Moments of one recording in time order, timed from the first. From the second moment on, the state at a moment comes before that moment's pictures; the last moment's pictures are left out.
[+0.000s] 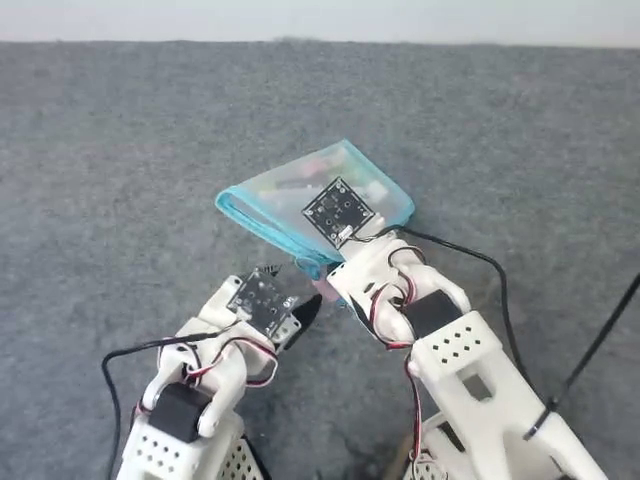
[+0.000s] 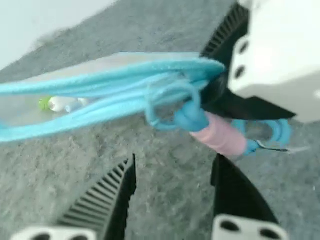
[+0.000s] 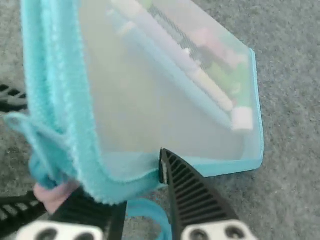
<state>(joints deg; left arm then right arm) 17.8 -102.8 91.6 58.2 -12.2 -33.3 -42.1 58.7 36.2 16.2</state>
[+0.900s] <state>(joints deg) 21.2 -102.8 91.6 59.9 -12.2 -33.5 -42.5 61.7 34.9 16.2</state>
